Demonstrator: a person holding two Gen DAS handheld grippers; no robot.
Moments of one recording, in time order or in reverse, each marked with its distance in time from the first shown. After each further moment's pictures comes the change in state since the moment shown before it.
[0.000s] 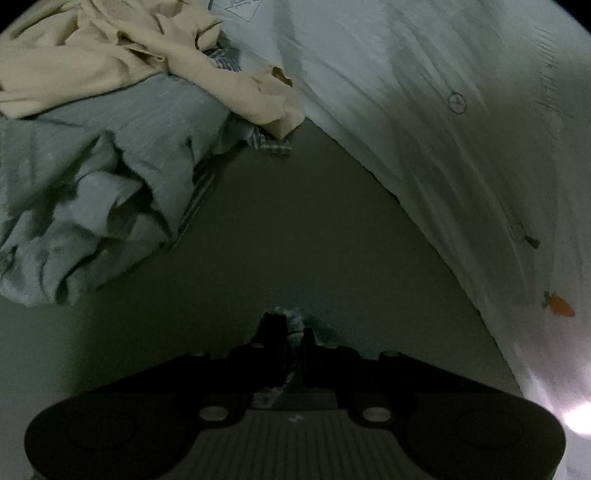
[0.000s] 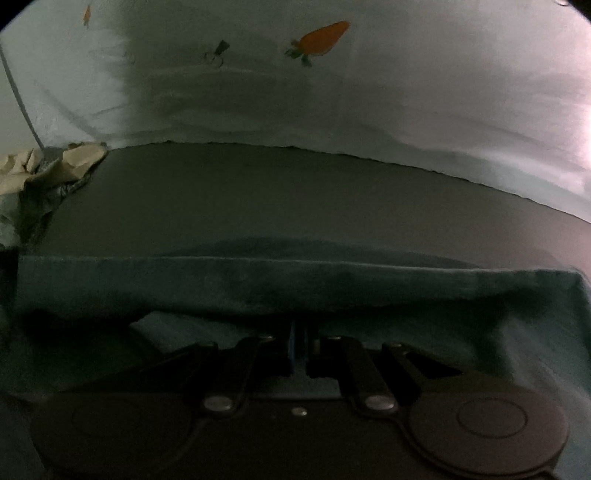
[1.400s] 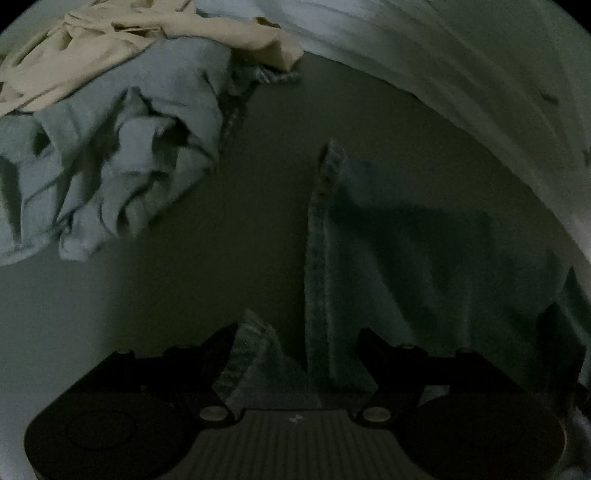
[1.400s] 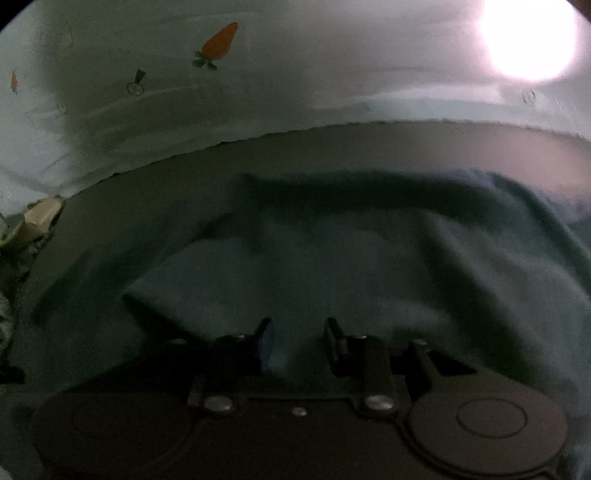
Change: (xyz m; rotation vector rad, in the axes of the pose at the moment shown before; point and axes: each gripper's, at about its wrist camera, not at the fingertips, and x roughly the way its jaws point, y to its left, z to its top) left arm -0.020 0.005 -0.070 0.287 0.146 0.219; right arm -0.039 -0.022 -0.050 0.341 0.001 -0.087
